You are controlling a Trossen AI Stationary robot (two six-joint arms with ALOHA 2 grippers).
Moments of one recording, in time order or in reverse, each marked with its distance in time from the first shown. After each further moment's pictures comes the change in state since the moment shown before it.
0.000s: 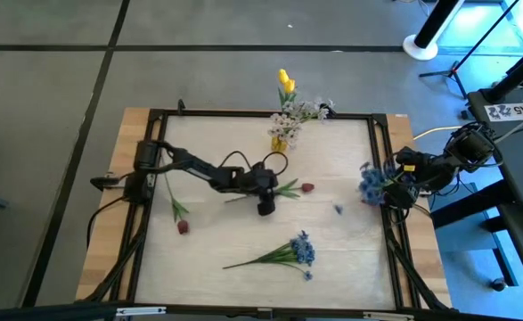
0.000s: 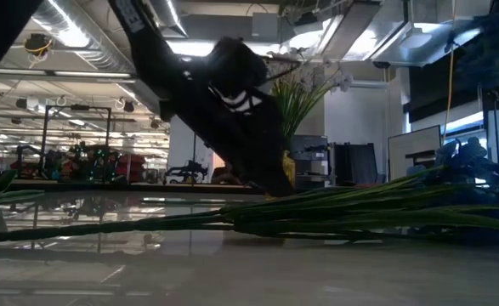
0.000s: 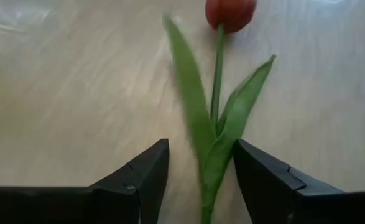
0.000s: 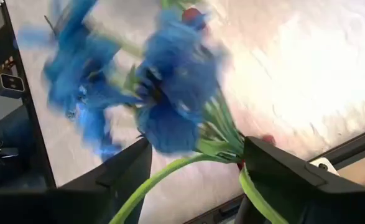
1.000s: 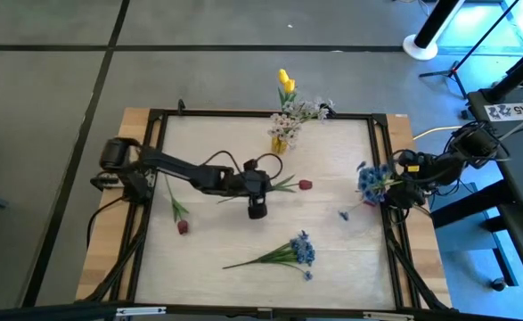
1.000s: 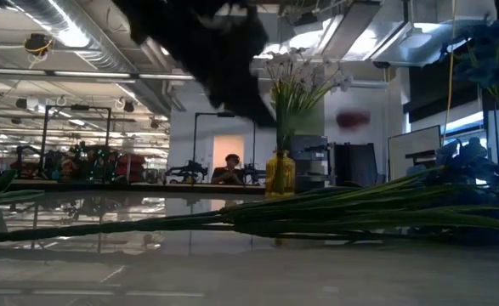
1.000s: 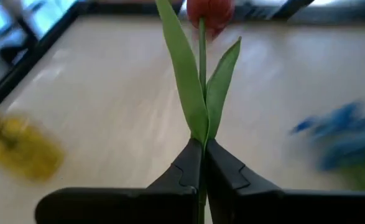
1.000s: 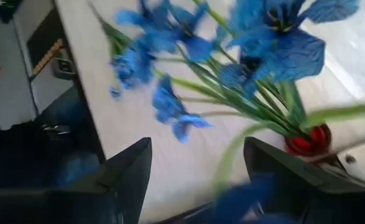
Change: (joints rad) left arm -0.136 -0.378 -0.002 -0.280 -0.154 0.045; right arm 0.000 0.032 0.107 0.055 -0.147 0.004
